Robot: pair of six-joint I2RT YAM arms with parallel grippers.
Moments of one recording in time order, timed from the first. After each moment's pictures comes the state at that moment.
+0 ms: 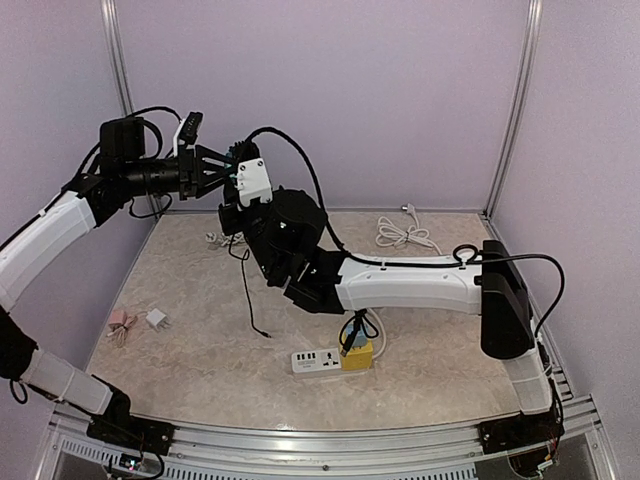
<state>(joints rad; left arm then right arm) -0.32 1.35 1.35 -0.23 0.83 -0.58 1.22 2.22 1.92 0.71 0.65 -0.23</state>
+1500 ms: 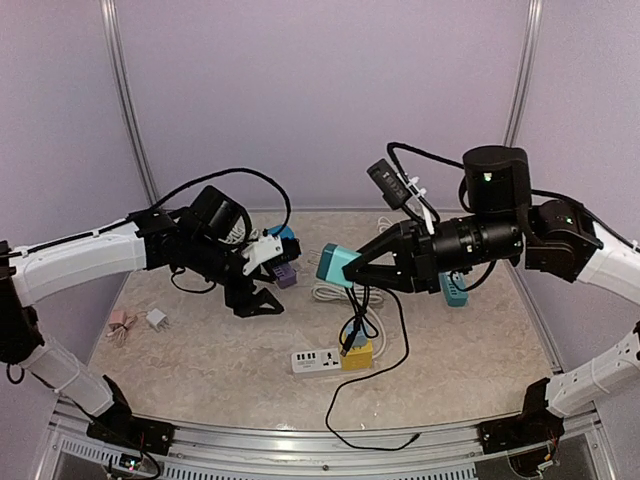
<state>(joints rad) -0.72 1.43 1.22 -0.64 0.35 0.47 1.11 1.24 1.33 -0.42 -0.45 0.29</state>
